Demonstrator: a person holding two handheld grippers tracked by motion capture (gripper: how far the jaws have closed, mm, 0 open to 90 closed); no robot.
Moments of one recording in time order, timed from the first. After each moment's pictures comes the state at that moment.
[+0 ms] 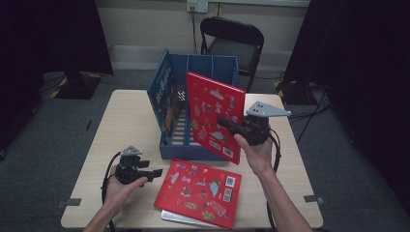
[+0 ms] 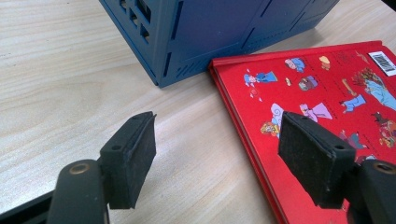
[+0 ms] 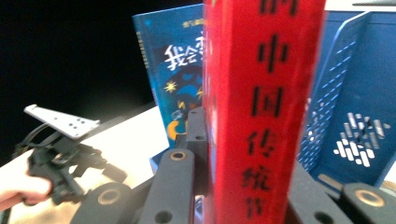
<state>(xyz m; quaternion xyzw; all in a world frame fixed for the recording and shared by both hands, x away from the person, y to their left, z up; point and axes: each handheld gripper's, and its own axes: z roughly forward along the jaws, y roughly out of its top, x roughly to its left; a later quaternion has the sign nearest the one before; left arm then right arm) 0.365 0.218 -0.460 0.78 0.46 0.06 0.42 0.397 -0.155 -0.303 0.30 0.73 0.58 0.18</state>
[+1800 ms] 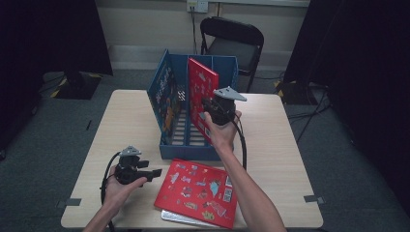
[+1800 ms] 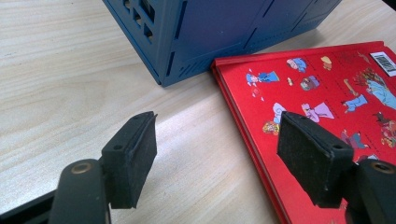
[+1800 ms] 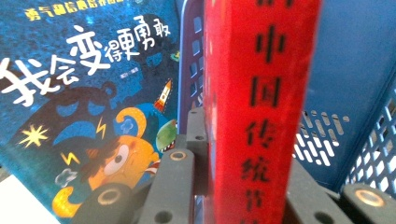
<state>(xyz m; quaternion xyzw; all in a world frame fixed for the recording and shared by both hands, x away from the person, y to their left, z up) 0.364 0.220 -0.460 0.78 0.46 0.06 0.42 0.476 -0.076 -0.336 0.44 0.67 0.53 0.28</state>
